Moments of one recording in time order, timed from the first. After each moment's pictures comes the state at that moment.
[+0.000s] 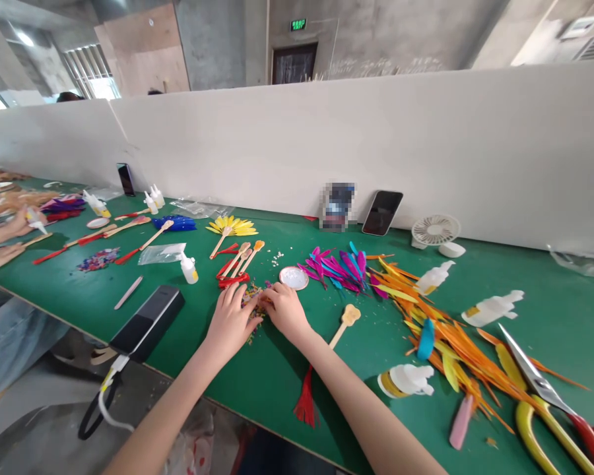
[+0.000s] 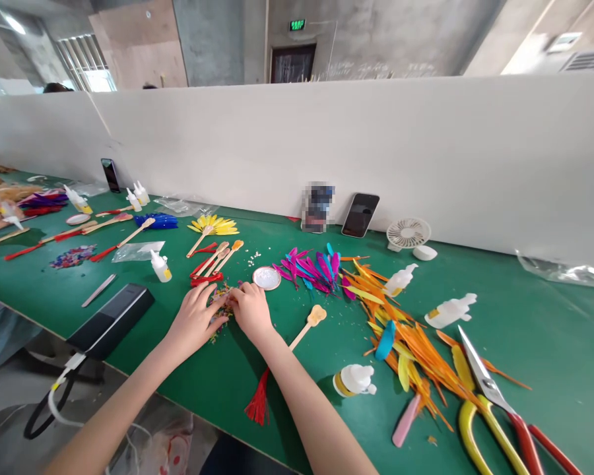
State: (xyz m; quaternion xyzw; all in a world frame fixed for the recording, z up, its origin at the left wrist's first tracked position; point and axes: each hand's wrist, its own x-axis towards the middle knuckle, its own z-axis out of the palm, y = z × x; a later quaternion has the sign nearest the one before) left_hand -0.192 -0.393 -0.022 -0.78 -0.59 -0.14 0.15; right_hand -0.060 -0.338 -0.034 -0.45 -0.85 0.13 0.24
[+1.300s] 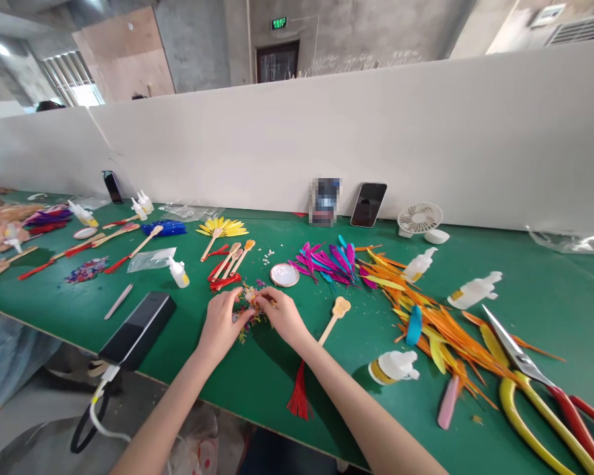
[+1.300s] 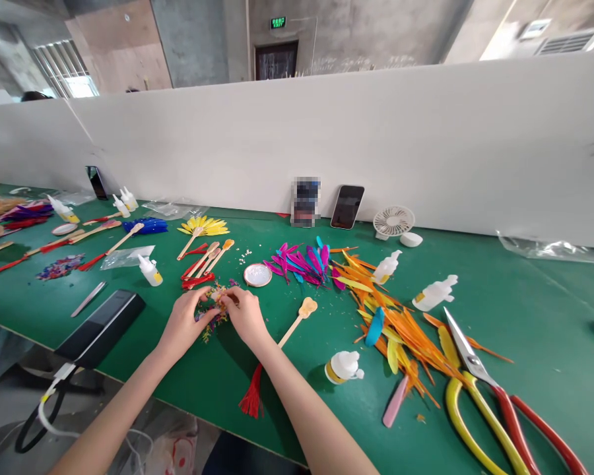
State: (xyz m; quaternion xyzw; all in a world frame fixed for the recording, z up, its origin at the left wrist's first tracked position) left_hand -0.193 -0.386 -0.029 -0.73 -0.61 -0.32 0.01; right_hand -0.052 -0.351 -0.026 -0.46 -0.68 0.41 0.39
